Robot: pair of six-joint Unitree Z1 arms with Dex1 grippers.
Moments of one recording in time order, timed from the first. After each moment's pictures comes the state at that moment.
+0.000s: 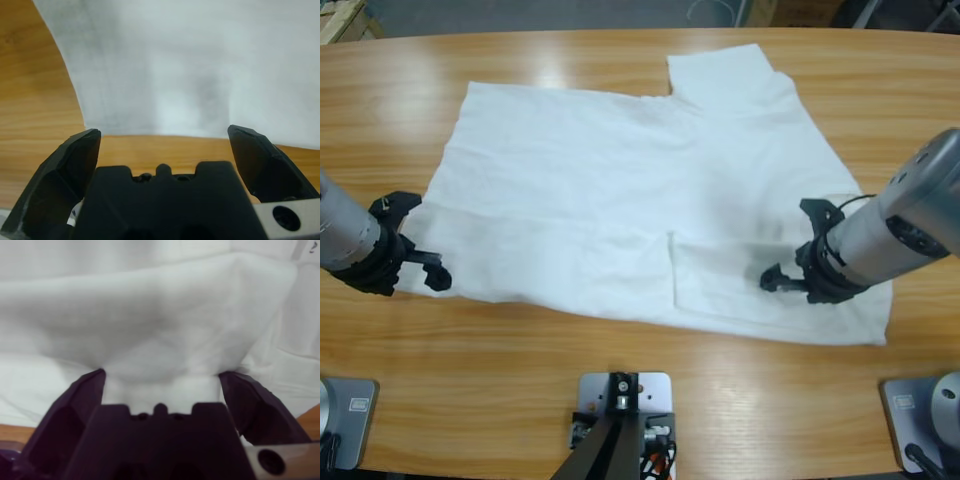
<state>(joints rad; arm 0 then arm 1) -0.68 1.74 -0.89 0.84 0.08 -0.58 0.79 1.74 -0.81 0.64 0.05 0.81</state>
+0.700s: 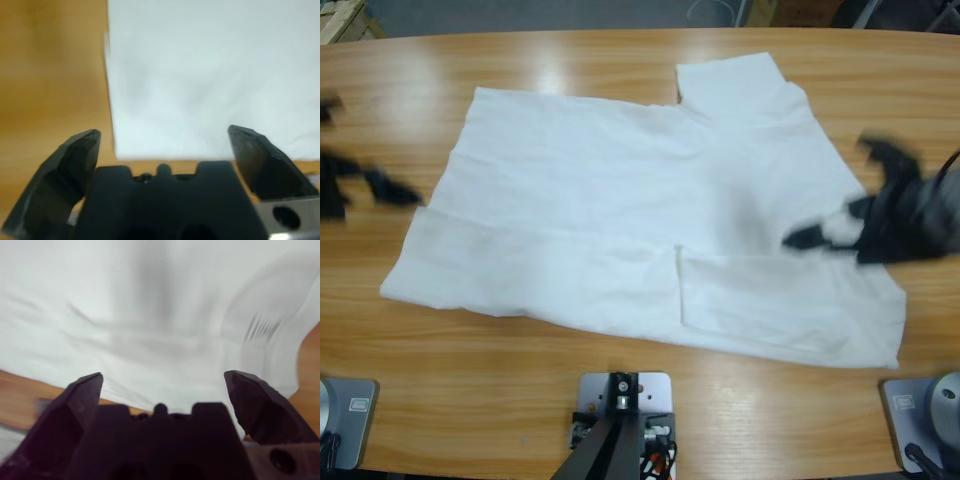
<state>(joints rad) -0.53 1.45 -1.07 0.82 0.05 -0.49 0.72 1.43 -1.00 0.78 0.02 0.68</state>
